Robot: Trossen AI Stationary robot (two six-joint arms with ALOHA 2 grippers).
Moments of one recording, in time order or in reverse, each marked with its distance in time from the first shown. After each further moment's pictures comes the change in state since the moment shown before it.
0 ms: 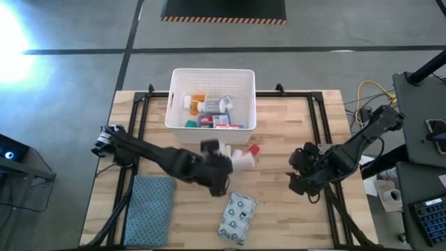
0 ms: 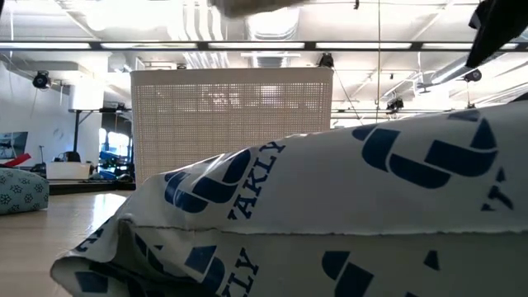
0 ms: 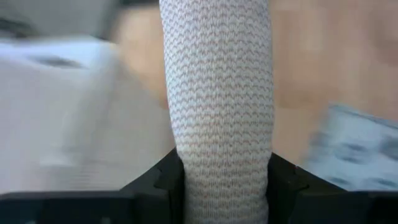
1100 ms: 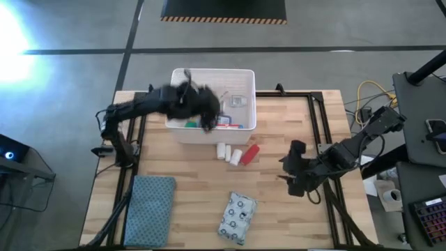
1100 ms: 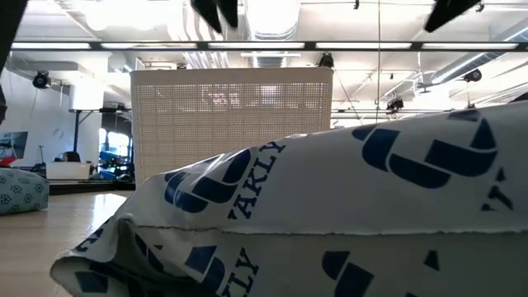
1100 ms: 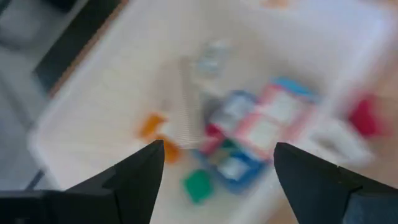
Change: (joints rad) left arm 0.396 -0.027 0.319 -0.509 0.009 -0.144; right arm -0.064 0.026 0.083 0.181 -0.001 -0.517
